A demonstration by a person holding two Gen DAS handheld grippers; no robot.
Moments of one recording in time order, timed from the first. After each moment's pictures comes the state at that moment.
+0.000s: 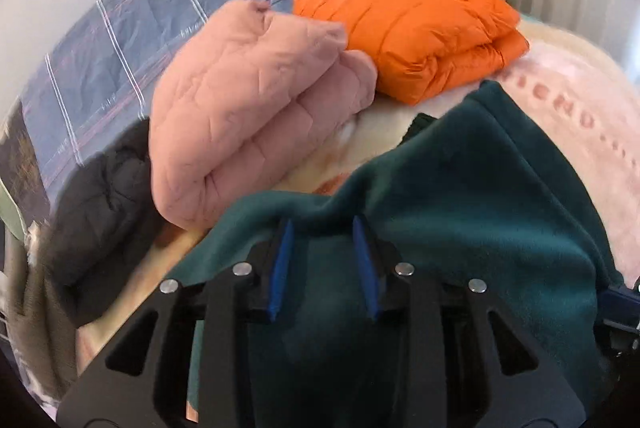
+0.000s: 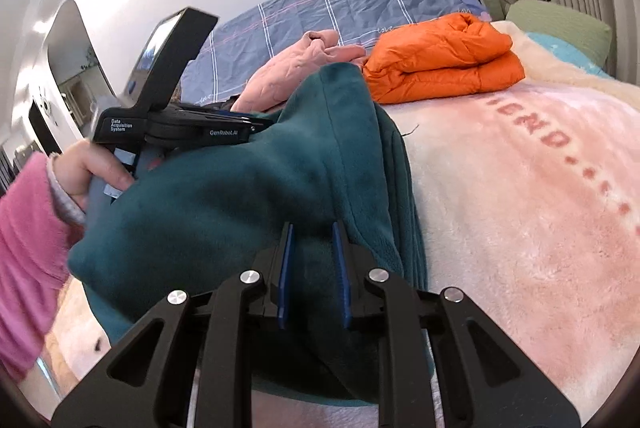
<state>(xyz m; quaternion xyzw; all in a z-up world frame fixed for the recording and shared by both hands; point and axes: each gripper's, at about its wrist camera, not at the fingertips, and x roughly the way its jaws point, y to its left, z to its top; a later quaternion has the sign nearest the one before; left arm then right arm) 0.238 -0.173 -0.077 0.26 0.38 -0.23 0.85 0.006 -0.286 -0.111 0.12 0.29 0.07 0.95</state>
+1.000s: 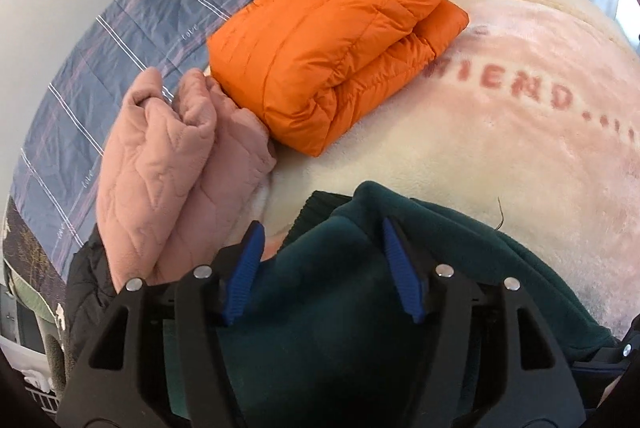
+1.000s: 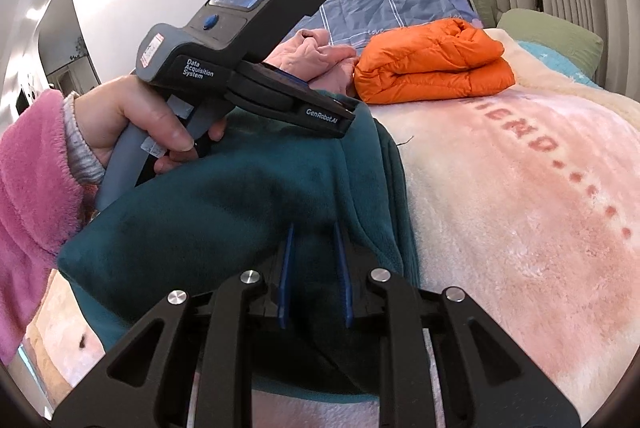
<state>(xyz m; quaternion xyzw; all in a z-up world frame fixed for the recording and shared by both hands) 0.236 -0.266 -0.085 0.36 0.36 -0.29 0.81 0.009 -0.283 -0.113 0.10 0.29 0.04 0.95</state>
